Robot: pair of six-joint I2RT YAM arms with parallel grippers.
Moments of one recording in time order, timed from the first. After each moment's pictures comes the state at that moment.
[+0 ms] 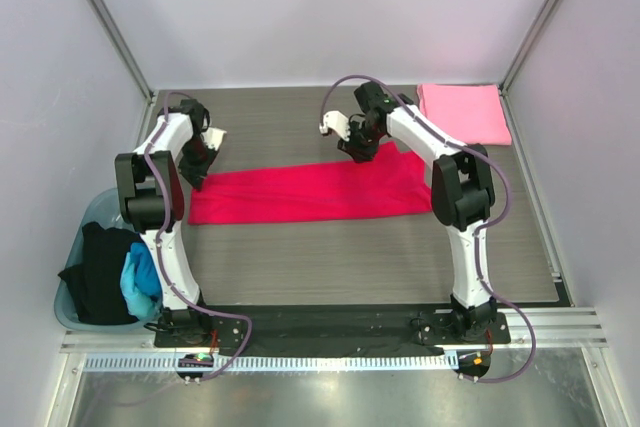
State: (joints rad) left arm 0.06 2.09 1.65 -1.06 -0.05 0.38; right arm 0.41 2.18 1.88 -0.88 -0.32 -0.97
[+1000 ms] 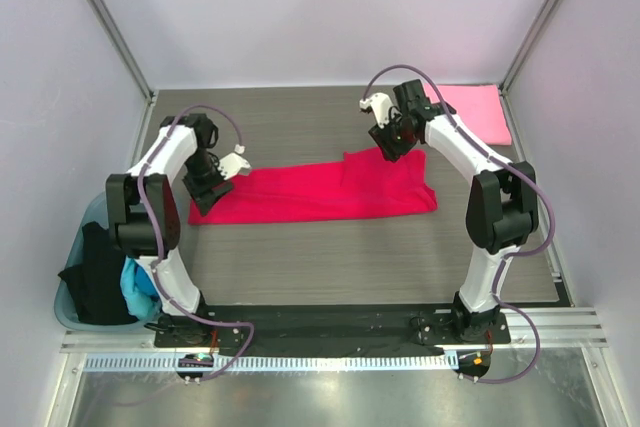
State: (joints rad) left arm -0.02 1.83 1.43 -1.25 0.07 0.98; right arm 0.29 1.88 1.57 -0.69 -0.16 -0.49
